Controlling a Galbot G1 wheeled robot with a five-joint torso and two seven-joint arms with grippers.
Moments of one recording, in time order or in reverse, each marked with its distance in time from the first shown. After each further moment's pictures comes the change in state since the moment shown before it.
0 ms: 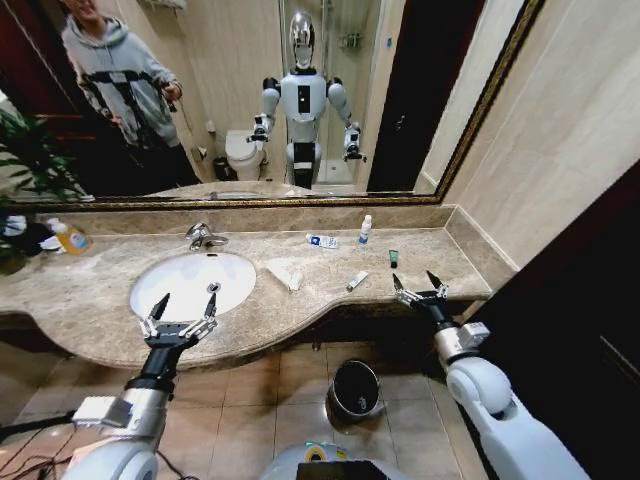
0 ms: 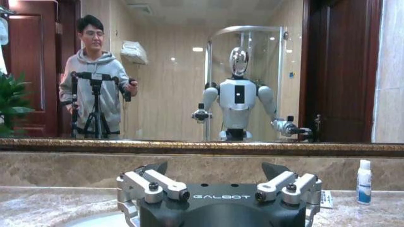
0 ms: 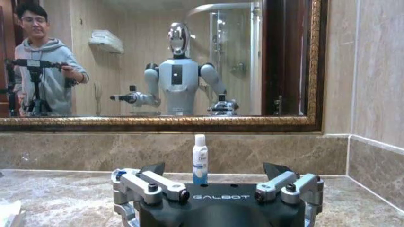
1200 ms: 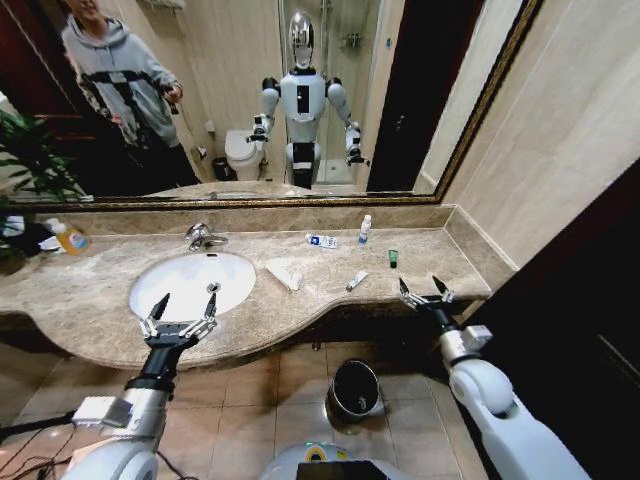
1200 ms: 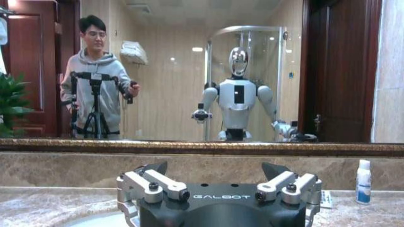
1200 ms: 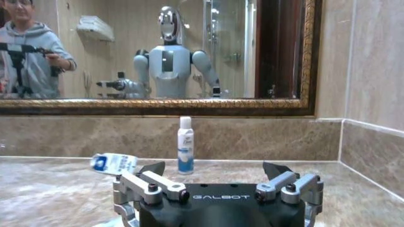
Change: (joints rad) left arm 0.000 0.000 0.000 0.000 0.000 0.000 0.000; right arm 0.127 -0.001 -0.045 -0.172 -0.005 0.012 -0.022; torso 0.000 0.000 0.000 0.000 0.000
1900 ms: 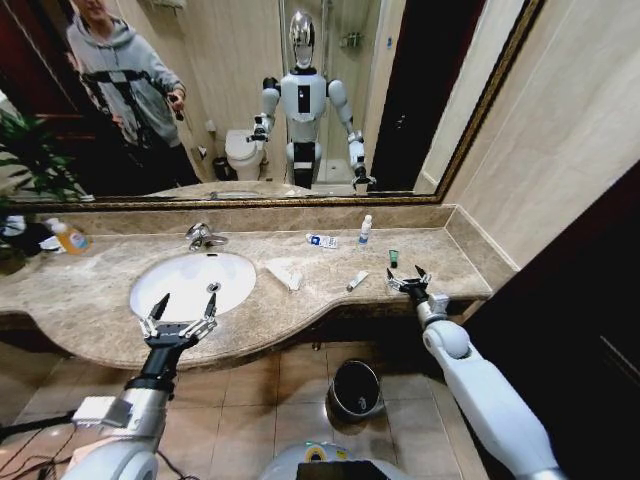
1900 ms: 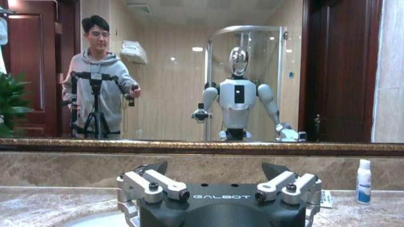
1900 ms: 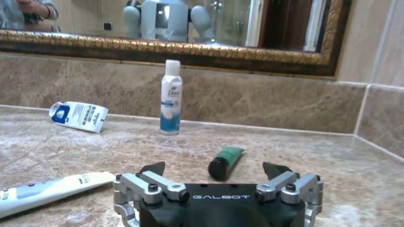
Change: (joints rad) left arm 0.000 0.000 0.000 0.000 0.000 0.000 0.000; right arm 0.314 0.022 -0.177 -0.373 -0.066 -0.027 -0.012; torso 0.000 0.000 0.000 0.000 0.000
